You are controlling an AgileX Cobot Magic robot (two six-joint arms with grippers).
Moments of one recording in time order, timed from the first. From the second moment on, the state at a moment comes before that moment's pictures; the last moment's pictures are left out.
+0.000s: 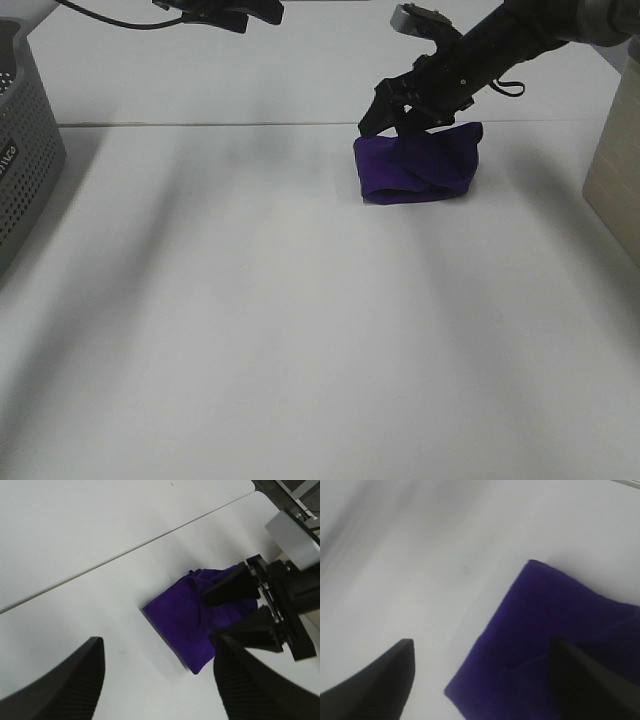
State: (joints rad) left arm -0.19 2.52 -2.62 -0.68 1.08 0.38; right arm 0.14 2.47 -2.09 0.68 0.91 -0.70
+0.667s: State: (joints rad) left arm -0.19 2.52 -2.62 -0.68 1.09 0.38; right arm -0.03 2.62 -2.22 0.80 1.01 -0.70
